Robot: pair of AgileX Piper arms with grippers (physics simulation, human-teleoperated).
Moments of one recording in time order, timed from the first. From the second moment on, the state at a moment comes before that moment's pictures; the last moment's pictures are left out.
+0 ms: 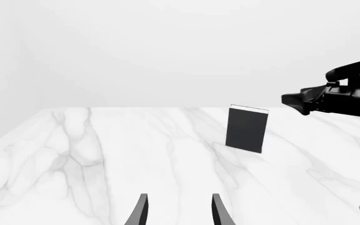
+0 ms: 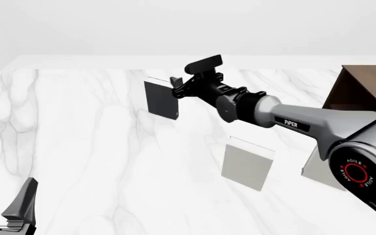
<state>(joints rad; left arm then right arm) 0.00 0.00 0.00 0.00 0.00 0.53 2.04 -1.51 -0.23 -0.03</state>
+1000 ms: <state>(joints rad) 0.00 0.00 0.00 0.00 0.00 0.53 2.20 -1.64 -0.22 0.00</state>
